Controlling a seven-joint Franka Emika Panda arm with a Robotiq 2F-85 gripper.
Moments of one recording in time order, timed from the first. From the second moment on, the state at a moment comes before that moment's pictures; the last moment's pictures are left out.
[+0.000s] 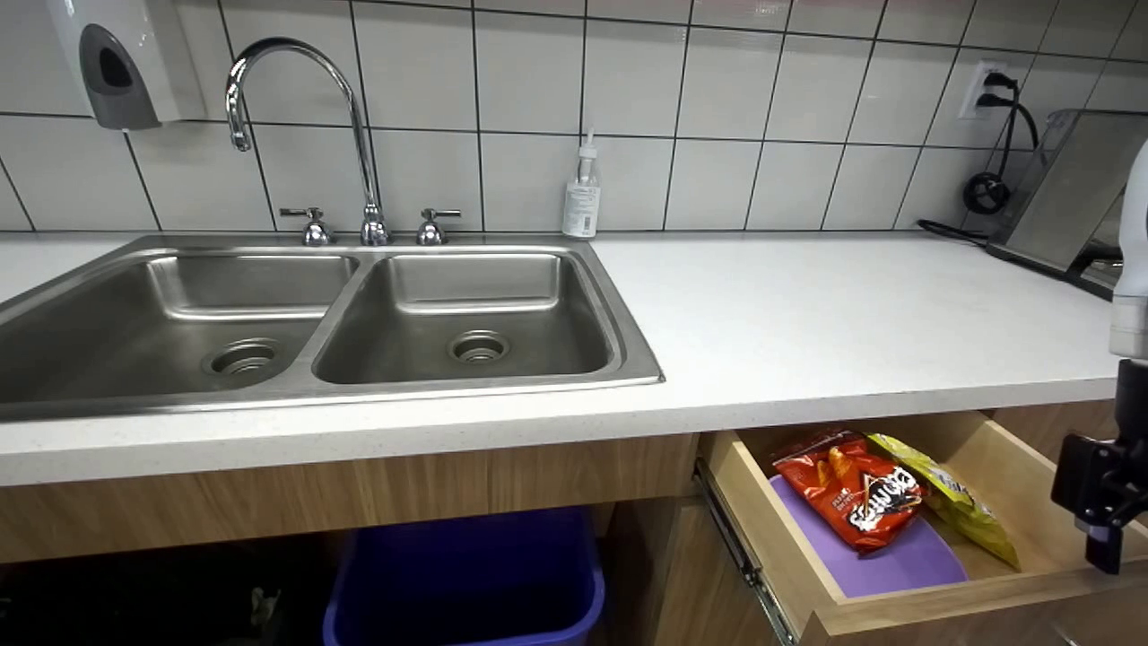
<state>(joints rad) -0.10 0.06 -0.16 -2.76 -0.09 2.44 0.19</state>
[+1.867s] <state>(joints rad) -0.10 0.22 -0.16 -2.66 -0.14 2.32 0.19</state>
